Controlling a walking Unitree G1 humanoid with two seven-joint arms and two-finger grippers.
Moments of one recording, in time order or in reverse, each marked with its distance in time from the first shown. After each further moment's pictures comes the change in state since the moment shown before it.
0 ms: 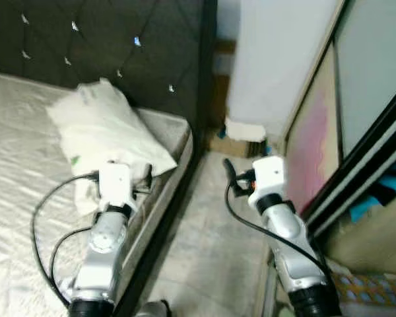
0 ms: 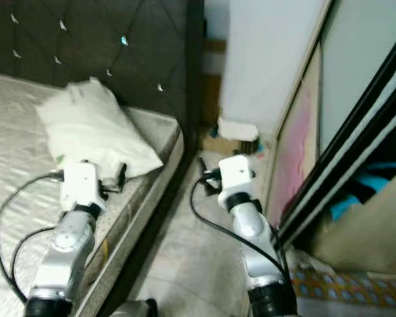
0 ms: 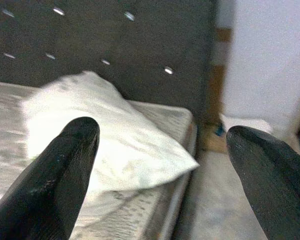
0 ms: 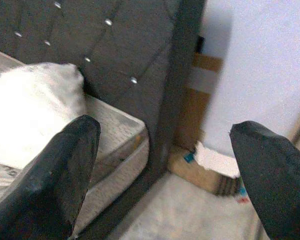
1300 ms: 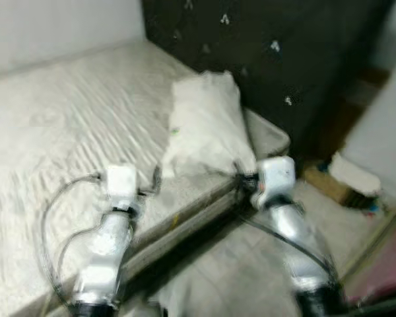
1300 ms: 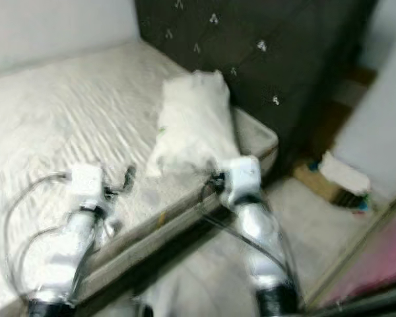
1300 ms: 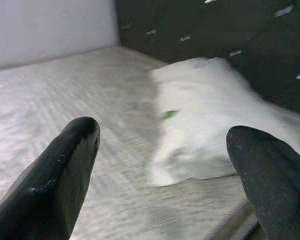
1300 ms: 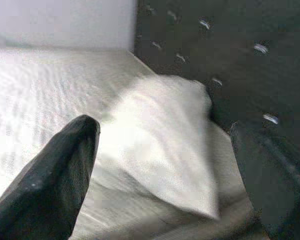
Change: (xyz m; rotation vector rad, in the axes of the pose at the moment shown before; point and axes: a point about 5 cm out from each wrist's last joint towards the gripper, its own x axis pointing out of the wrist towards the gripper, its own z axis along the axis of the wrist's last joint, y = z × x) left arm -0.004 0.005 -0.005 -0.014 0.008 -0.008; right arm 0.002 0.006 0.004 0.015 -0.020 0.013
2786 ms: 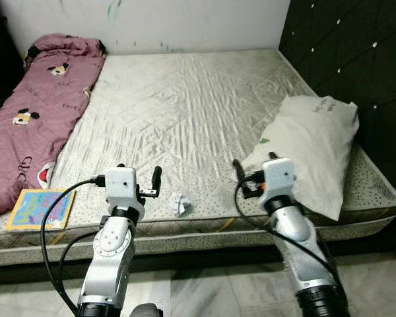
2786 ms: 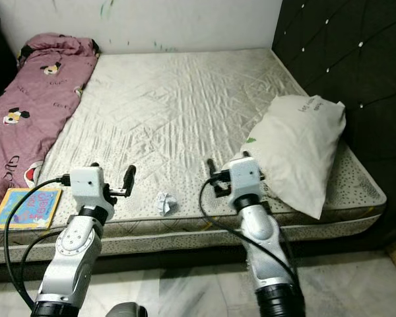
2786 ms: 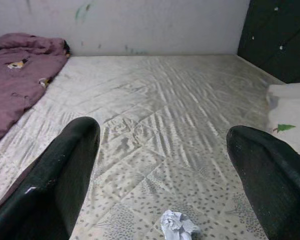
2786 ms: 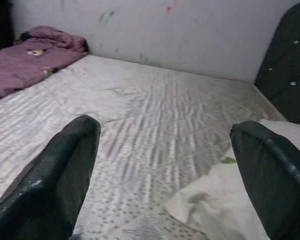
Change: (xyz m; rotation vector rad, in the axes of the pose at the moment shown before) left arm -0.001 -0.013 0.002 -0.060 -0.015 -0.046; right arm -0.006 -0.013 -0.006 -0.011 0.024 -0.036
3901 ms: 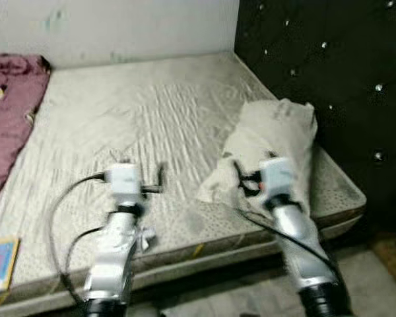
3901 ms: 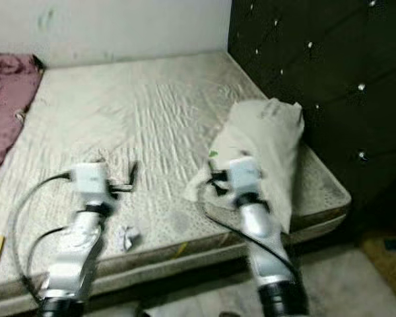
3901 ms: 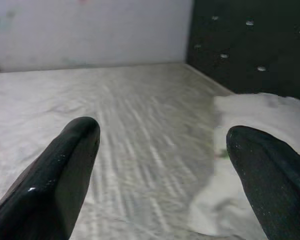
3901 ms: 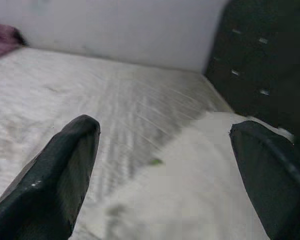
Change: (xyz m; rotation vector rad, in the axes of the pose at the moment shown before) left arm 0.005 -0.011 0.006 -0.005 -0.026 -0.032; right arm 0.001 -0.007 -0.003 -0.019 0.013 -0.012
